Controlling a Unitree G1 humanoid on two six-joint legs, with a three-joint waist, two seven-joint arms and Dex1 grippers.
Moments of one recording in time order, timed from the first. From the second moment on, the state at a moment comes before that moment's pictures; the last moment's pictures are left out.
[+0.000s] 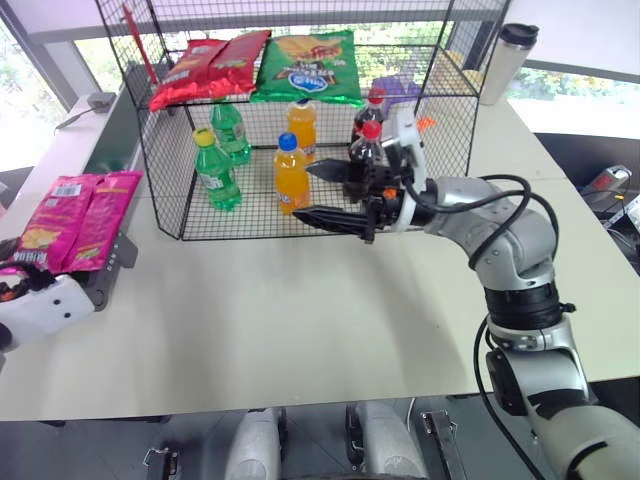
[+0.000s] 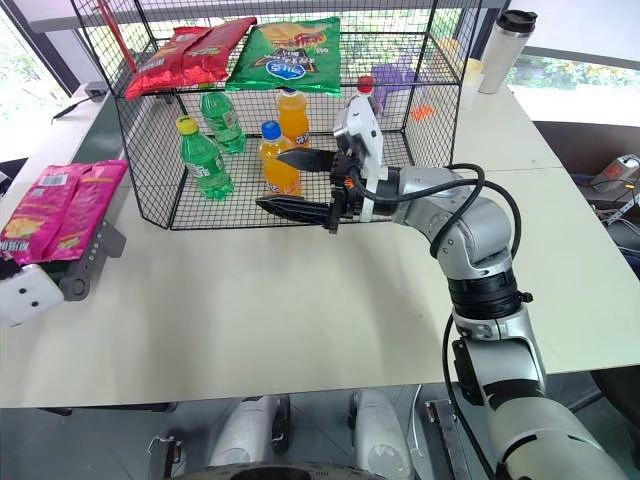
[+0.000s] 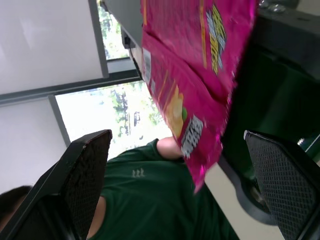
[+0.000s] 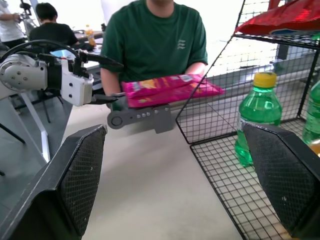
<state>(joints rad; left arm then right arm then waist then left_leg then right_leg) 0.45 0.86 0.60 -0.43 0.59 0.14 -0.47 -0.81 -0.41 0.07 -0.12 0.62 0.72 0.95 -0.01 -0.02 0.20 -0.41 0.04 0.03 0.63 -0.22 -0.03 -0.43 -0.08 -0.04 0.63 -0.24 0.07</state>
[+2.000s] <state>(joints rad) -0.73 1.35 0.82 -0.13 -0.90 1.09 -1.18 -0.85 -0.37 -0.11 0.04 0.81 0.76 0.96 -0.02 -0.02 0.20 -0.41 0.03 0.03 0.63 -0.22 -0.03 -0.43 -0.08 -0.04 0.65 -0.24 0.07</state>
